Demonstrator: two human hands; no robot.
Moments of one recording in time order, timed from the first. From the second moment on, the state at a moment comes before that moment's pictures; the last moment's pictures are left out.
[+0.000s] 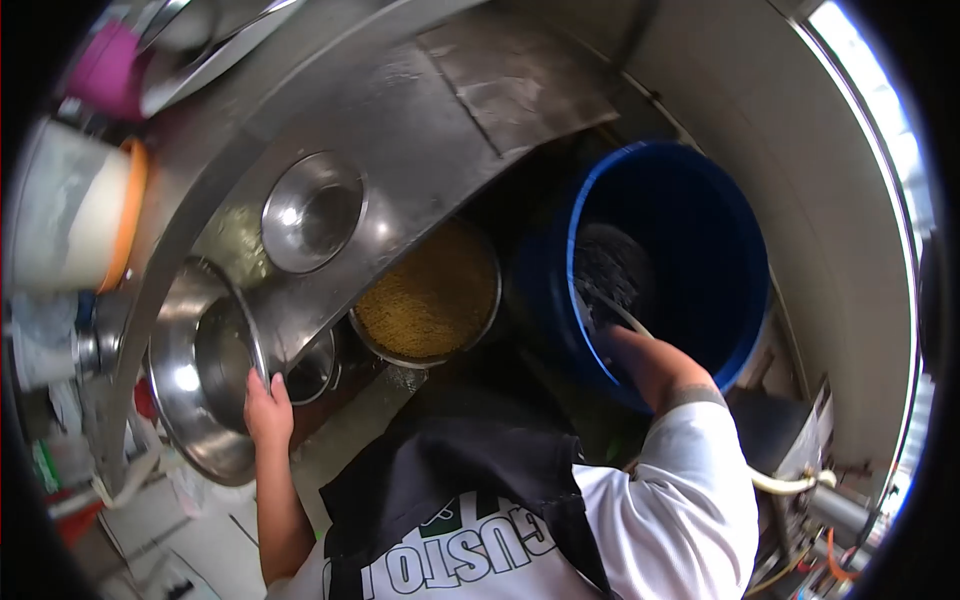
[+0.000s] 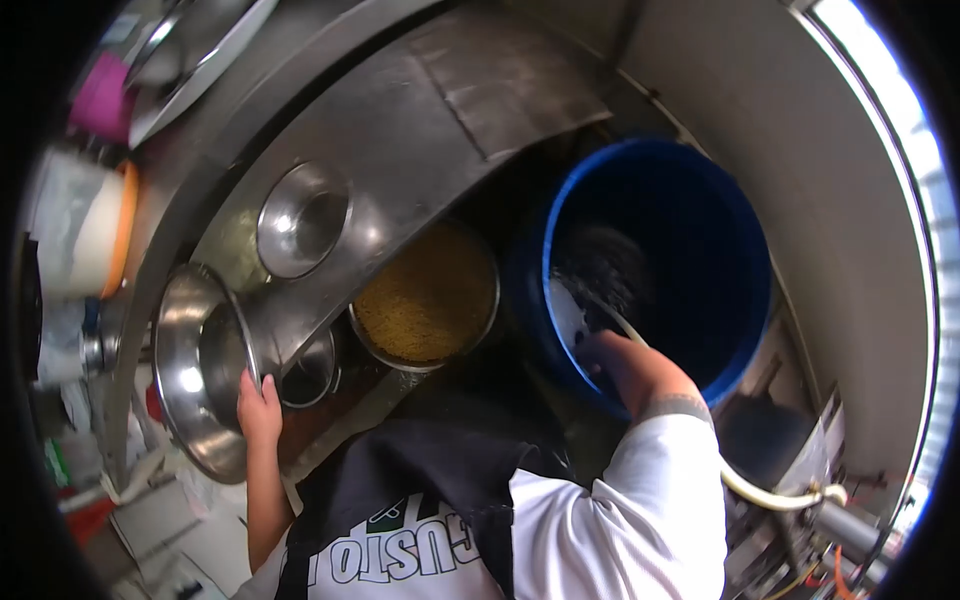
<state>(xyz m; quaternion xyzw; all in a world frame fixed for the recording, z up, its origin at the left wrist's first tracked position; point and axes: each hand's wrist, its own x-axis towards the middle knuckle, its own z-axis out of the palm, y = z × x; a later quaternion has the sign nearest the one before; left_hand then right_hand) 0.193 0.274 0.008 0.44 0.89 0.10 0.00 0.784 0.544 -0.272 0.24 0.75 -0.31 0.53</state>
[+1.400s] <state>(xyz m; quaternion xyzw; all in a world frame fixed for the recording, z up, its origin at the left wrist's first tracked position) 0.198 0.306 0.018 0.33 0.94 0.06 0.01 0.767 0.600 -0.354 0.35 0.90 -0.24 0.06</state>
